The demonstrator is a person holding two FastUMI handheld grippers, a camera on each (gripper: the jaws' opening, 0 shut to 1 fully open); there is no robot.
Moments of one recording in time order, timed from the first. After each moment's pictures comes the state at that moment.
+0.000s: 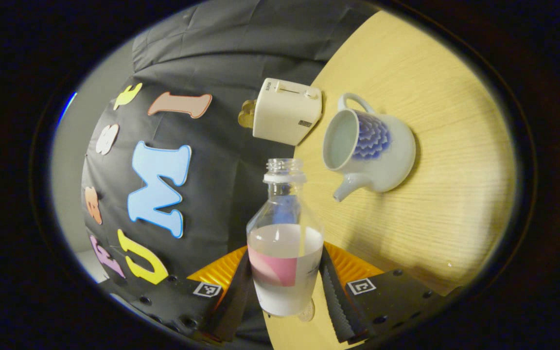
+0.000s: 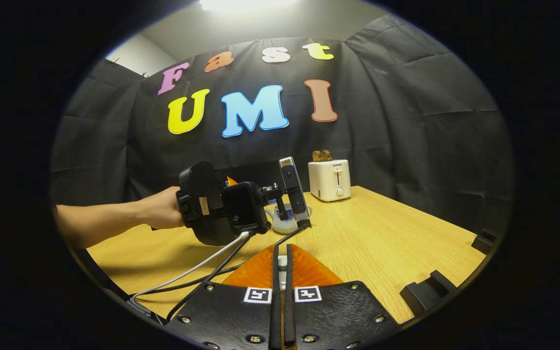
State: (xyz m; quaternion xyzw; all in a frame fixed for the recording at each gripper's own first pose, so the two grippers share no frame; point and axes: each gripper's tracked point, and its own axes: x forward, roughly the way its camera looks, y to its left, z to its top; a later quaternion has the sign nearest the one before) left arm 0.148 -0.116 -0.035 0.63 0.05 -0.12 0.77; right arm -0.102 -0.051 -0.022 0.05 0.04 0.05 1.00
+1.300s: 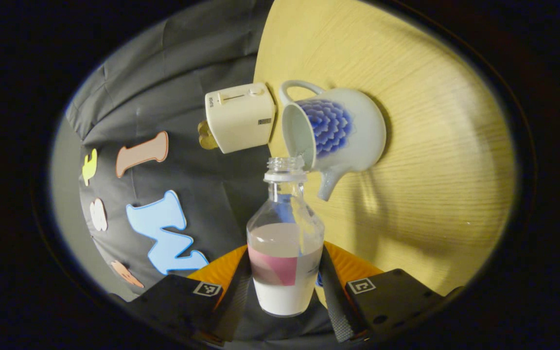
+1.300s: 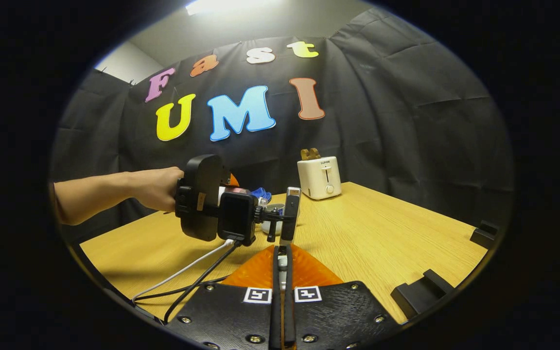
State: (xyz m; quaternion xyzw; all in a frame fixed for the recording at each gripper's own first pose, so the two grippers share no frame) left arm 0.153 -0.129 -0.020 0.79 0.06 -0.12 0.60; right arm -0.096 -0.073 -0.027 0.08 0.04 0.04 1.00
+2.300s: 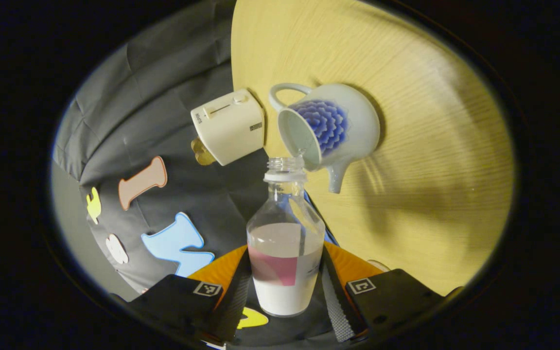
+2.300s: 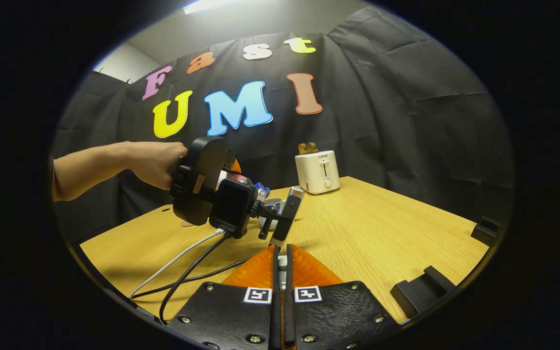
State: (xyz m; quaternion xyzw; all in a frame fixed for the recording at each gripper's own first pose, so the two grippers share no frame) left arm 0.154 -0.138 0.001 0.85 0.05 -0.12 0.51; right arm -0.094 -0.076 -0.036 0.09 0.05 0.04 0.99
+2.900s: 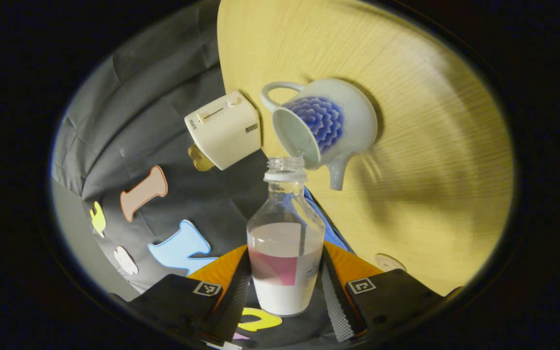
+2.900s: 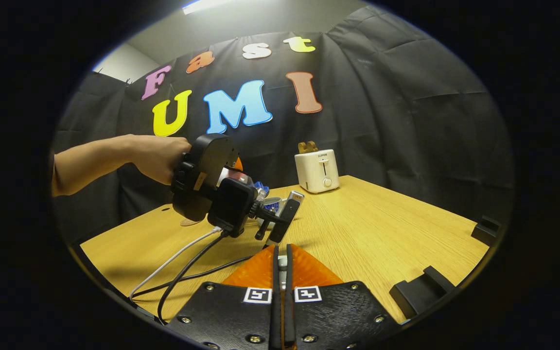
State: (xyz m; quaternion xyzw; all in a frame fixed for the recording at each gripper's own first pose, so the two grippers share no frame) left arm 0.159 -0.143 0.007 0.87 0.04 -0.12 0.48; right arm -0.093 -0.078 -0.038 0.09 0.06 0.04 0.99
